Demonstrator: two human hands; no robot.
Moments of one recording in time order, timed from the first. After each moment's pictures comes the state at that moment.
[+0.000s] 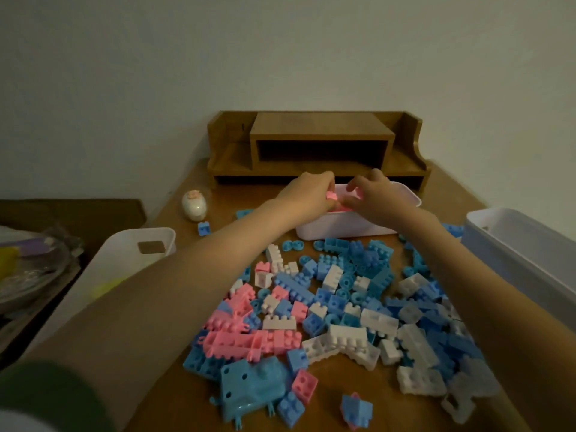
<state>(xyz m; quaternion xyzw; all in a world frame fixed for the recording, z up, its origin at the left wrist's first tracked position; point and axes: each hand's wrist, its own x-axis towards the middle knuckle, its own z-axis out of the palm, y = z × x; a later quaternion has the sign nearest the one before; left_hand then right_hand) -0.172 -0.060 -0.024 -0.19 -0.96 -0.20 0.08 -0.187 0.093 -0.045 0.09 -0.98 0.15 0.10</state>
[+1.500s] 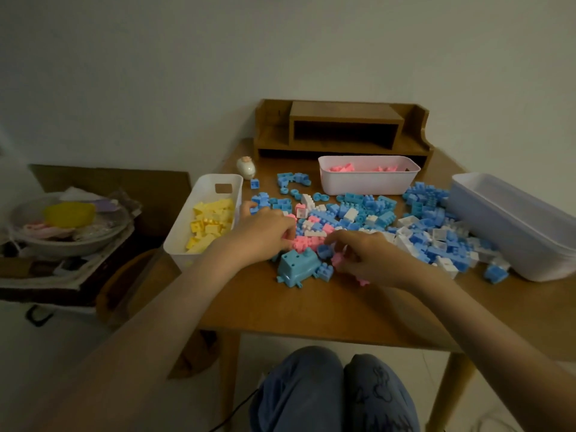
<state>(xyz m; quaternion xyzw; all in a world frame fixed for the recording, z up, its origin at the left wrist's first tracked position) 0.034 -0.163 -0.050 -0.14 -0.99 0.00 0.00 0.040 0.041 -0.066 0.25 -0.95 0.16 -0.08</state>
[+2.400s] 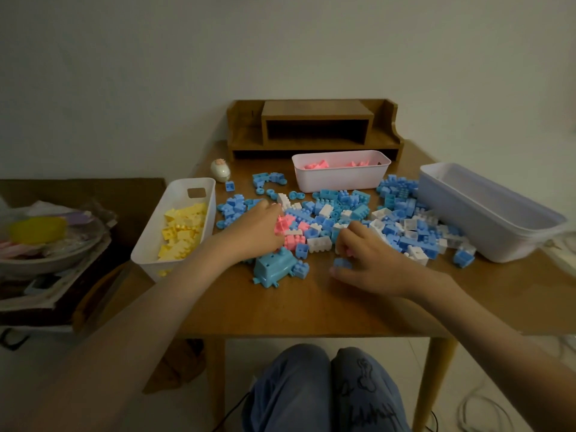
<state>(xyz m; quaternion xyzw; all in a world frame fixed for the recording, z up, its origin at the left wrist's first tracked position) 0.024 -0.137 -0.050 -0.13 -0.98 -0.14 -0.03 0.058 0.081 -0.074 0.26 -0.95 0.20 0.00</state>
